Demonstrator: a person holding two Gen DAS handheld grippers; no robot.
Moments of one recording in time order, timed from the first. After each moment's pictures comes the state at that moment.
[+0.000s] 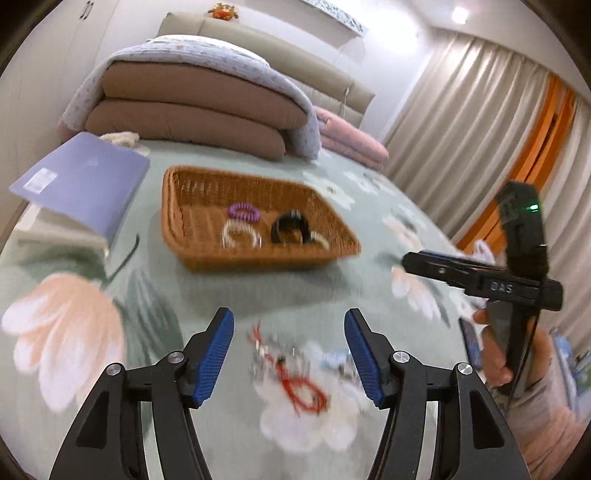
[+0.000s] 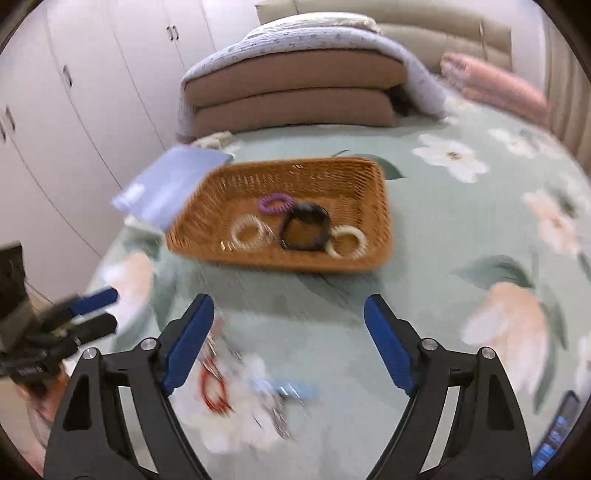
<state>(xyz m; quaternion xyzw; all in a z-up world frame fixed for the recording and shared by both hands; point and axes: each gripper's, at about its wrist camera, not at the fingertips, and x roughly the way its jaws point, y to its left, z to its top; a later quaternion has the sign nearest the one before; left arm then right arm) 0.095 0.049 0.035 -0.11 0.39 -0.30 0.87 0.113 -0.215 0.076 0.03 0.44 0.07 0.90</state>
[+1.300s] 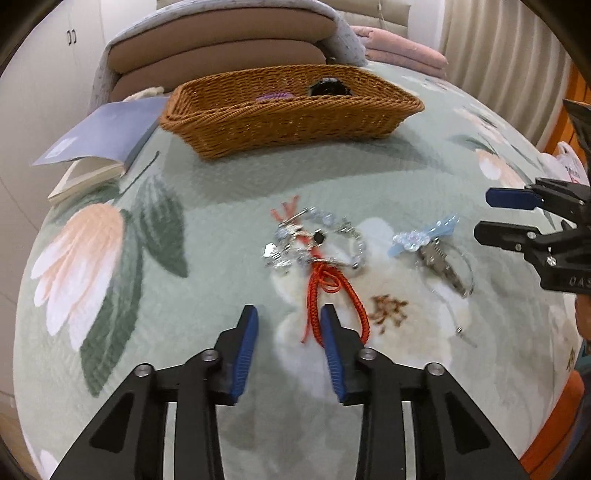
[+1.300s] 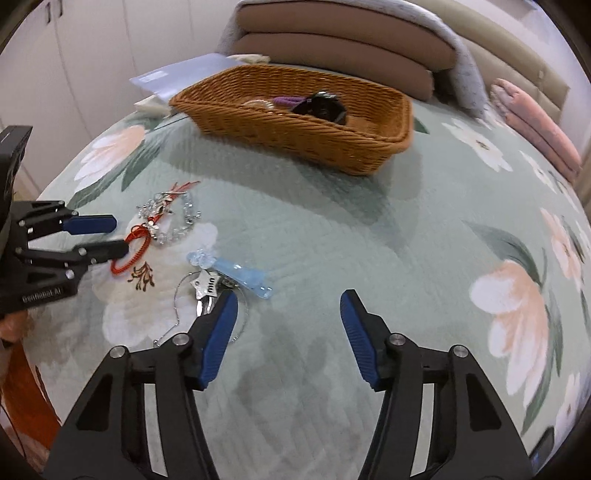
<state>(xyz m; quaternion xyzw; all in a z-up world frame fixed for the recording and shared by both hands) 0.061 -0.017 -0.050 0.08 0.48 -0.15 0.86 0.071 -0.232 -0.032 -0.11 0.48 0.14 0.86</state>
